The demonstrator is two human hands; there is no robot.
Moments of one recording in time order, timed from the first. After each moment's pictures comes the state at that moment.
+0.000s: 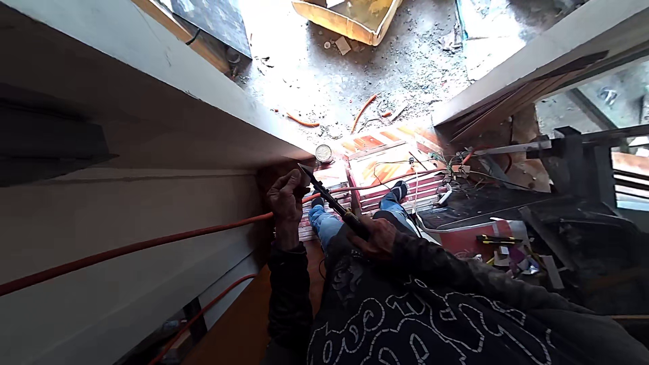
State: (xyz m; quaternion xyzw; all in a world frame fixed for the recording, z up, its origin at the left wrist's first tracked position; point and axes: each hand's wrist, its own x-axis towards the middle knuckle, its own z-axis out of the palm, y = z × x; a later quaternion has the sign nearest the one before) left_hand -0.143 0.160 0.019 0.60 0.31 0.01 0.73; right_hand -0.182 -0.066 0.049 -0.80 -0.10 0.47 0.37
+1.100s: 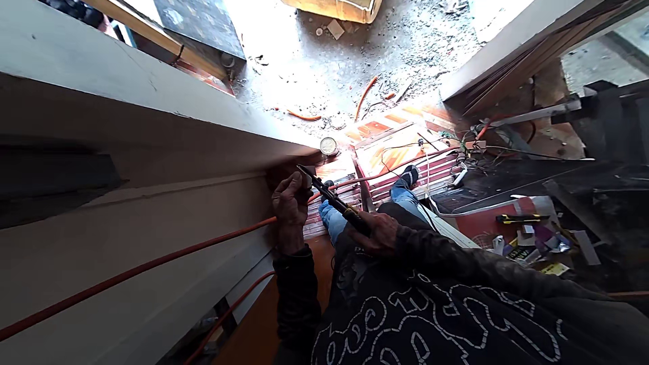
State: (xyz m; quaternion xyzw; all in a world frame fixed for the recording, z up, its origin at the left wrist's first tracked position) left_hand -0.125 0.146 0.027 0.57 0.37 -0.04 0.73; right_hand -0.181 -0.070 0.036 -0.79 -0.09 0.44 0.42
